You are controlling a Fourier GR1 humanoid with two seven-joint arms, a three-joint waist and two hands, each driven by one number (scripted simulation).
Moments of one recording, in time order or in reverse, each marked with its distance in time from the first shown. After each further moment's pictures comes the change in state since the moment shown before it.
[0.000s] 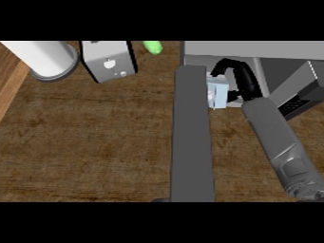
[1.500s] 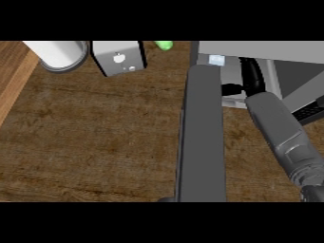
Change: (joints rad) left arm -0.238 0.040 -0.017 0.065 -0.057 0.004 0.113; right arm -0.113 -0.046 -0.123 0.223 -0.029 -0.153 -0.023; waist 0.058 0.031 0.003
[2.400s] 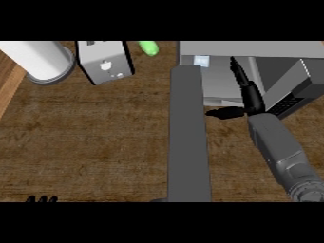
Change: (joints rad) left arm -0.084 -0.084 -0.224 -0.038 -0.212 0.076 0.113; right arm 0.139 0.024 -0.055 -0.010 -0.099 0.305 -0.198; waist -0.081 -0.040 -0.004
